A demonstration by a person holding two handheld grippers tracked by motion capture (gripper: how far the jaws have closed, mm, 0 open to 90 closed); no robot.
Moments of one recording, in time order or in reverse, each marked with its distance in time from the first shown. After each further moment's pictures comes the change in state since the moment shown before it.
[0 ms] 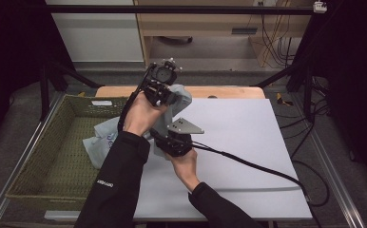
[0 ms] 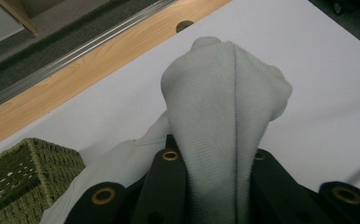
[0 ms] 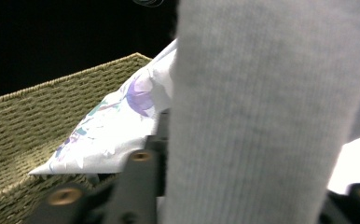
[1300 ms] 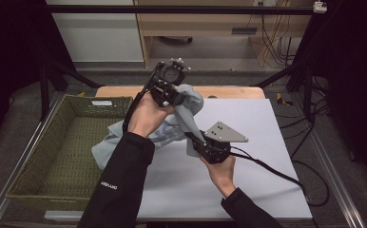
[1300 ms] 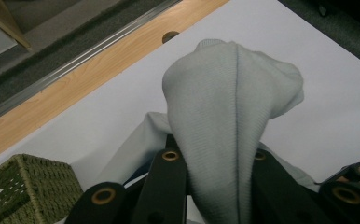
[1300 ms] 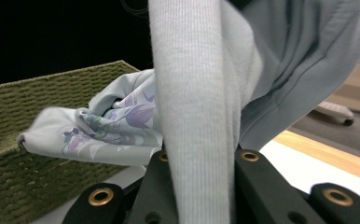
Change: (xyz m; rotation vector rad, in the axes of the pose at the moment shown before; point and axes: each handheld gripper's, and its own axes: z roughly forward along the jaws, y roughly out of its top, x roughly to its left) left arm -0.021 0.008 -0.007 -0.040 -0.029 0.034; right arm -0.034 0.018 -0.098 -0.037 -0.044 -0.104
